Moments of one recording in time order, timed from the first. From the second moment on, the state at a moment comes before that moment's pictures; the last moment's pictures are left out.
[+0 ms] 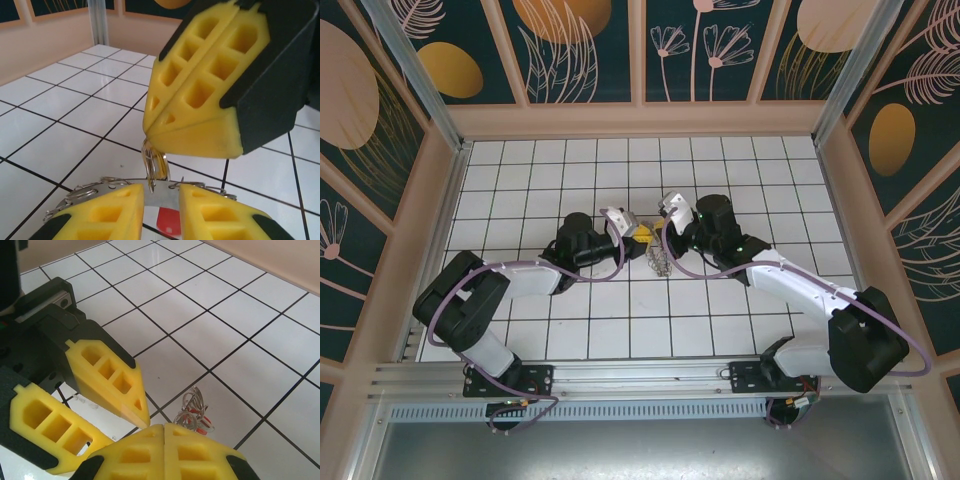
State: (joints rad) left arm -0.63 1.62 0.64 0.75 0.56 0.04; right arm 0.63 1.29 0.79 0.02 -0.28 -0.14
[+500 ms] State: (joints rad) left arm -0.63 1.62 0.68 0.70 0.56 0.09; right arm 0.63 1.29 0.79 0.02 -0.28 -0.14
